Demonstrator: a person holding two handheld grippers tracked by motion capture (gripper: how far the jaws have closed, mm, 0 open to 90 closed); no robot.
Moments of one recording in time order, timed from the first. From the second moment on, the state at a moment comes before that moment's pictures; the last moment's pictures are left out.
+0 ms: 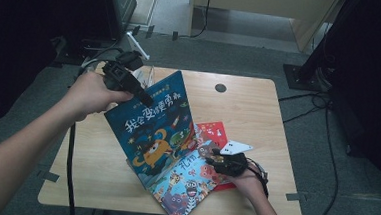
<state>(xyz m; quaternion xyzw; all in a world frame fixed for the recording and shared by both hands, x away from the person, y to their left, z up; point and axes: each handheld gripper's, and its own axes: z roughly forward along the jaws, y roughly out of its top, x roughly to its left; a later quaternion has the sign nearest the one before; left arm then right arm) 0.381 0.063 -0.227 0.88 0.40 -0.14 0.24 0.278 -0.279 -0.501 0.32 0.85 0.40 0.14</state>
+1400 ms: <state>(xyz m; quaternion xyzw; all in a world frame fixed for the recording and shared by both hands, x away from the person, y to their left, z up) 0.305 0.248 -0.220 0.80 0.52 -0.09 0.27 0.296 -0.265 -0.502 0.33 0.84 0.40 0.15</state>
